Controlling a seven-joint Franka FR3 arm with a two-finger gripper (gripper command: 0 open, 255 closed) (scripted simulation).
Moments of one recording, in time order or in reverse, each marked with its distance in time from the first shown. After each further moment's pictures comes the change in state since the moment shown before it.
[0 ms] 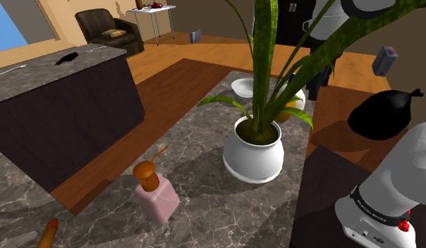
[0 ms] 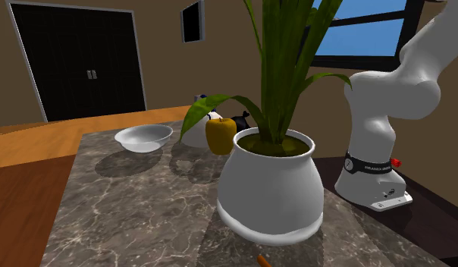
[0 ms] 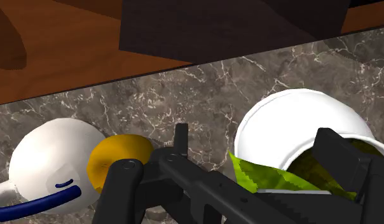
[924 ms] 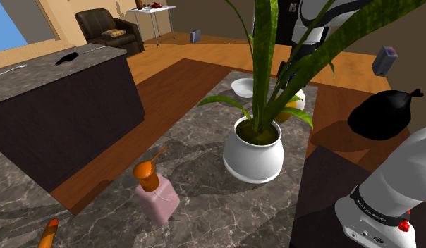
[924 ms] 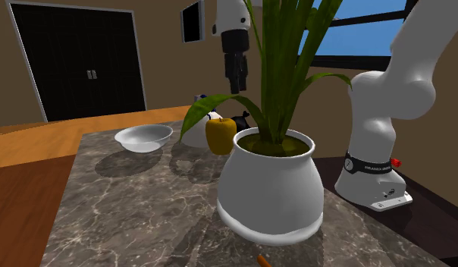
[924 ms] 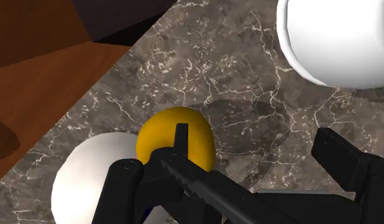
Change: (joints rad) arm -0.173 0.368 -0.139 0.109 0.107 0.296 0.237
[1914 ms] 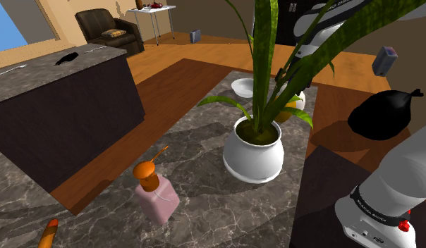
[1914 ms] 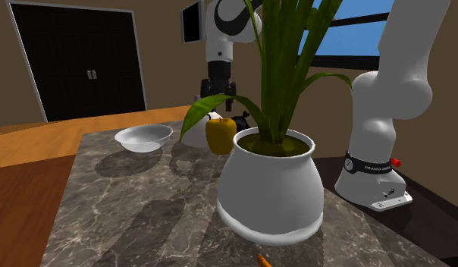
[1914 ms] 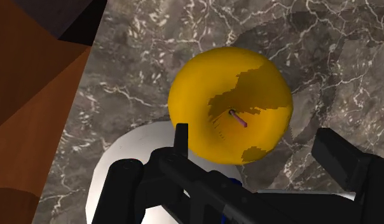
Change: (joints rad) arm -0.089 0.259 -0.114 0.033 0.157 0.249 0.102
